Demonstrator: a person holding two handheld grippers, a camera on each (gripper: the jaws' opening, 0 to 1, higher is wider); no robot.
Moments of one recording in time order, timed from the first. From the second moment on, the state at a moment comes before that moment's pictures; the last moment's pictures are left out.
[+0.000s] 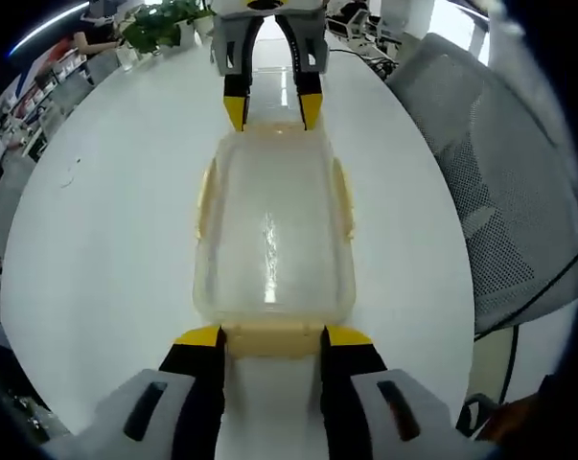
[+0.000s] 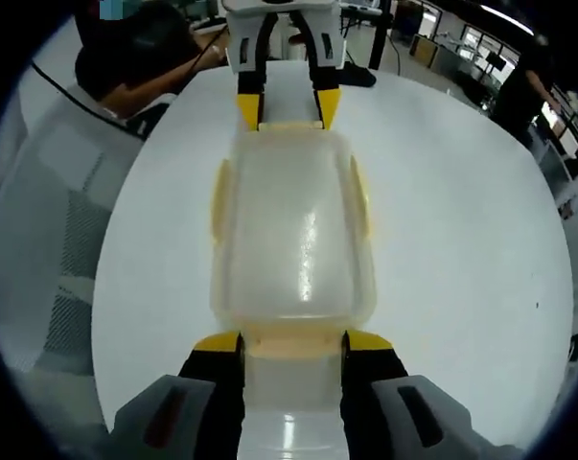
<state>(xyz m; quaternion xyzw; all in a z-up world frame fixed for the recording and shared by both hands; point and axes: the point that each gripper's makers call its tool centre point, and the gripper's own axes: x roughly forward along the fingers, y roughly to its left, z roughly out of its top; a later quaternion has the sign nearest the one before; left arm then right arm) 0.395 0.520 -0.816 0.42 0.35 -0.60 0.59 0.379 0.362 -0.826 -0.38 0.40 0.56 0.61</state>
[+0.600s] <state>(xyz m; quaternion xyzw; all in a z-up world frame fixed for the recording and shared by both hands) 0.385 0.506 -0.775 0.43 0.33 -0.59 0.59 0.374 0.350 -0.792 -0.39 0.38 0.56 0.62</state>
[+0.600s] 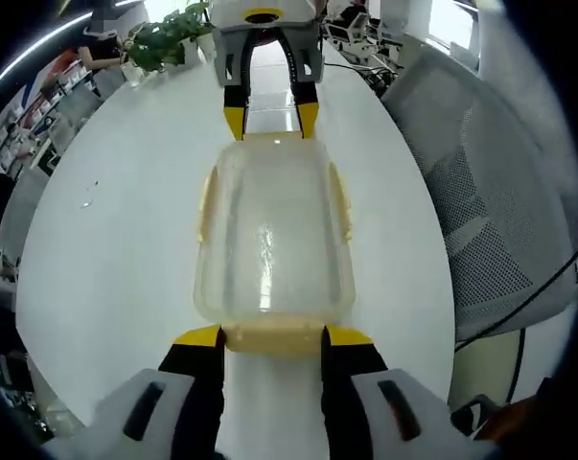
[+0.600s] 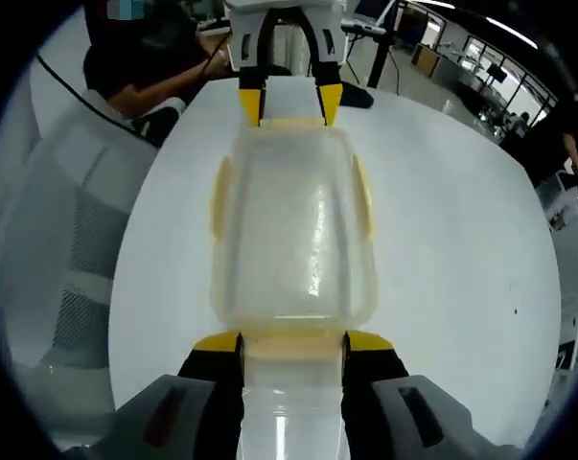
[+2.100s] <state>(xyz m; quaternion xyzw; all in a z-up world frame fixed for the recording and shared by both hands) 0.380 0.434 -0.742 0.42 0.33 -0.61 0.59 0.367 0.276 -0.755 -0.40 0.40 0.55 0.62</state>
